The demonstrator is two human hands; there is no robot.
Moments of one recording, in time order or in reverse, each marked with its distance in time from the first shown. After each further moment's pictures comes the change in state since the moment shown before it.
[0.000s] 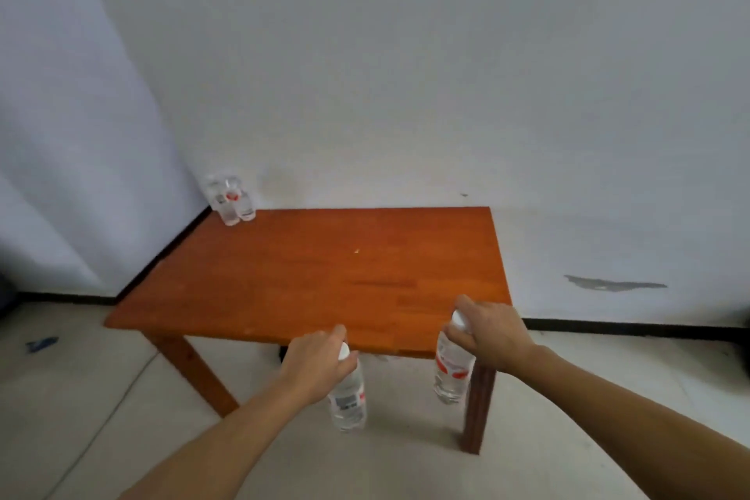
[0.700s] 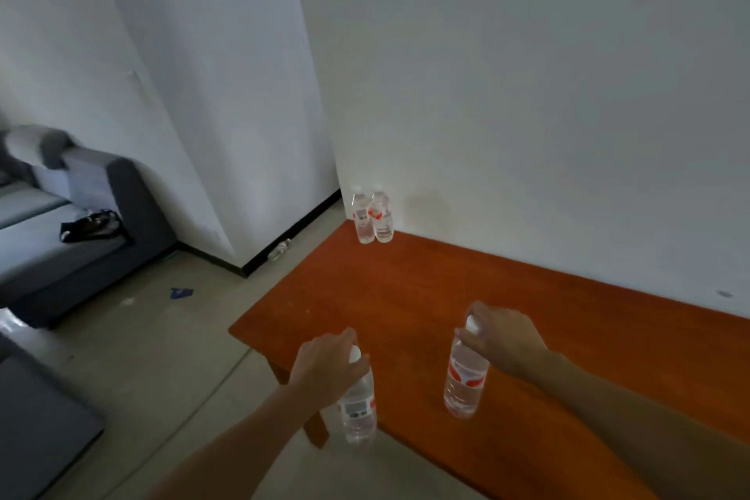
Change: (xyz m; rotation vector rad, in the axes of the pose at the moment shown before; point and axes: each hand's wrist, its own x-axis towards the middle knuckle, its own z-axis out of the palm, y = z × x) left_hand 0.122 -0.330 -0.017 -0.107 0.029 -0.403; right_hand 0.379 -0.212 0.095 0.097 -0.129 -0.232
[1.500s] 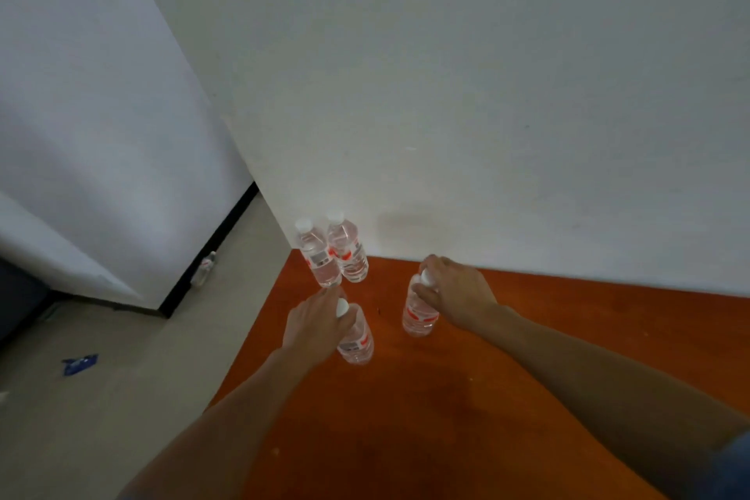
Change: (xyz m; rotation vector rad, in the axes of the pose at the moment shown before) left_hand 0.410 -0.107 0.018 -0.120 -0.021 0.151; right_hand 0.363 0.008 0.054 0.138 0.075 0.146
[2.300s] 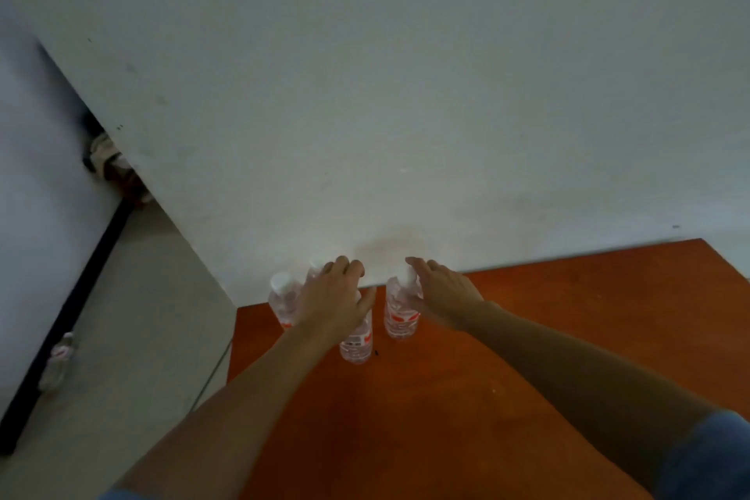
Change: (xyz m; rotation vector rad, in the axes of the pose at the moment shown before) left_hand 0.159 -0.044 -0.009 0.029 -0.006 0.553; right_hand 0.091 -0.038 0.038 -0.044 -0.072 0.434
